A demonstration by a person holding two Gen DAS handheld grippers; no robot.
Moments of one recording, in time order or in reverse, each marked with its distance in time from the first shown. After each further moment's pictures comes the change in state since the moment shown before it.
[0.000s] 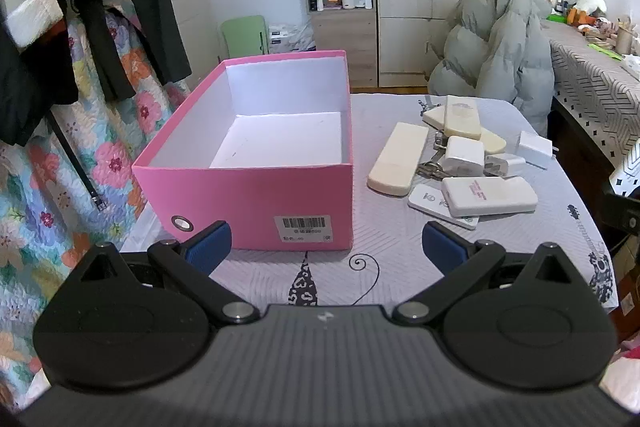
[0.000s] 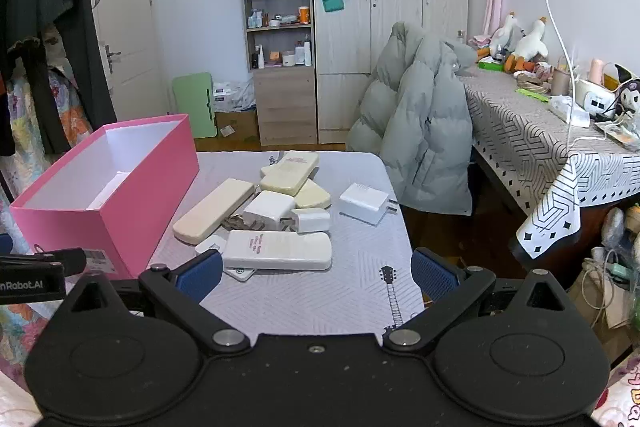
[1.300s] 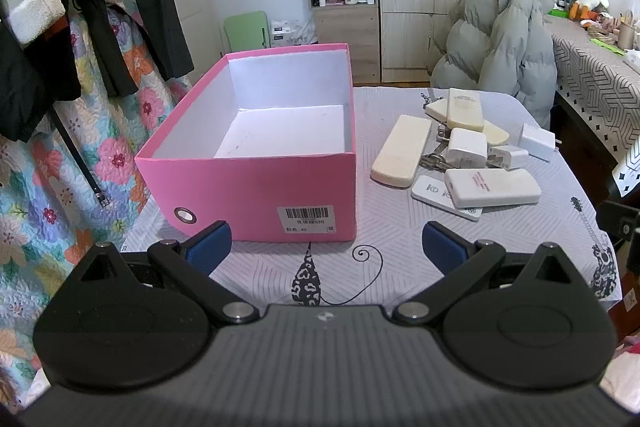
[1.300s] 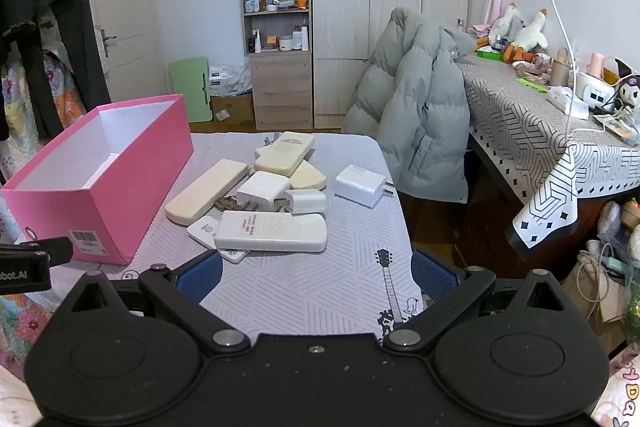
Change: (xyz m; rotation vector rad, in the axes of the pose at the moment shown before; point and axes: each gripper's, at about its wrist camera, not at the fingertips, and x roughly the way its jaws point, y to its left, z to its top) left arm -0.004 0.000 -0.005 0.005 0.007 0.009; right arm 0.008 -0.002 -0.008 -0.014 0.047 -0.021
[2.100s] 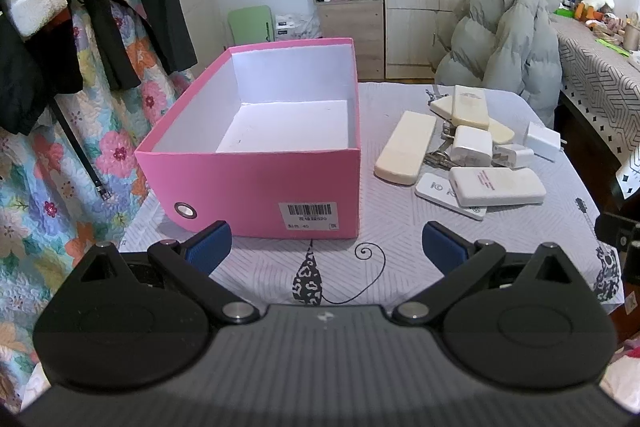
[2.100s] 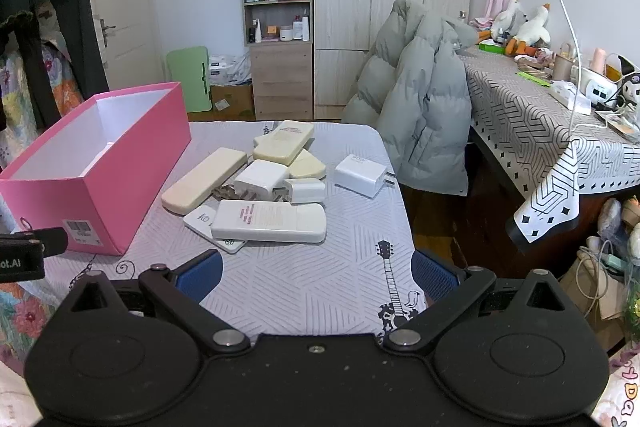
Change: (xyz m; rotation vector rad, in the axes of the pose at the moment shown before) left arm 0.007 0.000 -0.001 -0.012 0.019 0.010; right arm 0.007 0.002 -0.002 -0.012 0.029 -0.001
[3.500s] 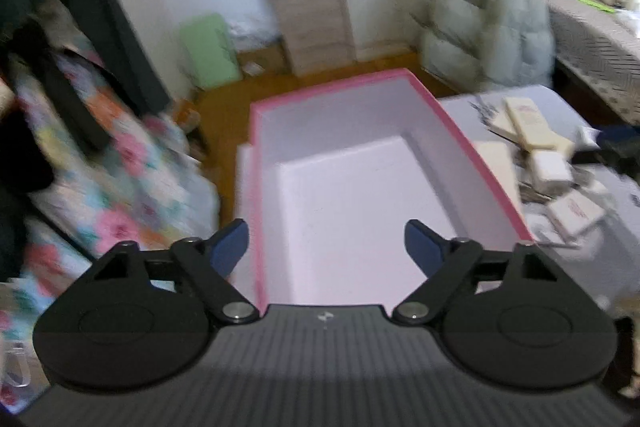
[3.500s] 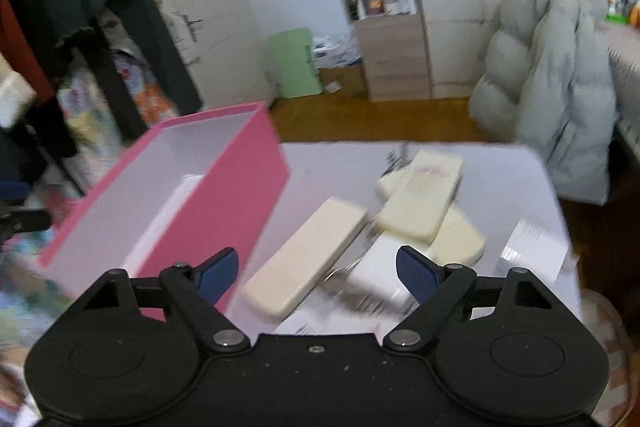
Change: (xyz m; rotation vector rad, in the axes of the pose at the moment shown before) left arm 0.083 0.134 0.133 0.226 0.093 -0.152; right arm 0.153 0.034 0.105 0.015 0.085 0.371
